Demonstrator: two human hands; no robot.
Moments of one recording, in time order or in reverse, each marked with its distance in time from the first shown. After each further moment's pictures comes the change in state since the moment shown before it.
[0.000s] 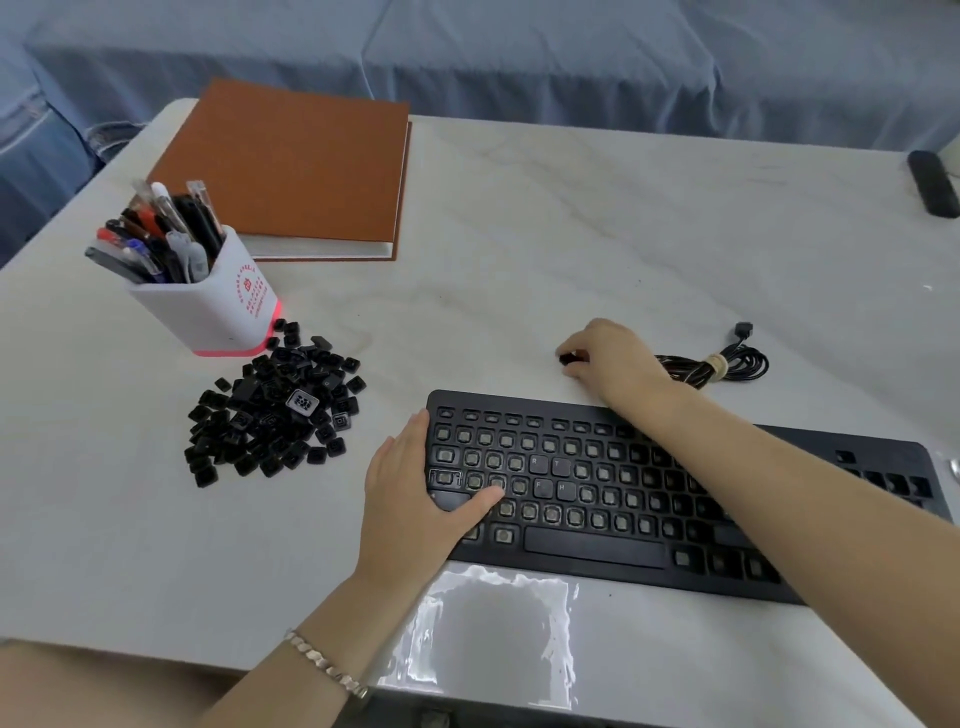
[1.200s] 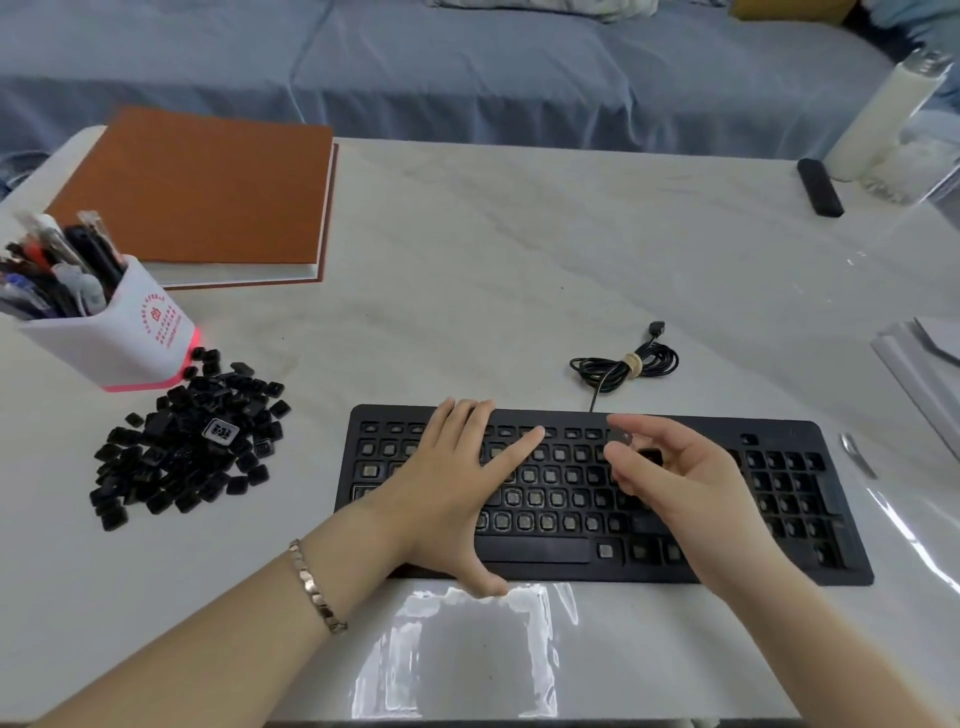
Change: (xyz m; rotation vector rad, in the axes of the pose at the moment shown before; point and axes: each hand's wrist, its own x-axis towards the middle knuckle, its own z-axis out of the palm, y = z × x) left_hand 0.037 0.070 0.022 0.704 -0.663 0.731; right_hand -0.163 0.022 -0.016 1.252 0.325 0.283
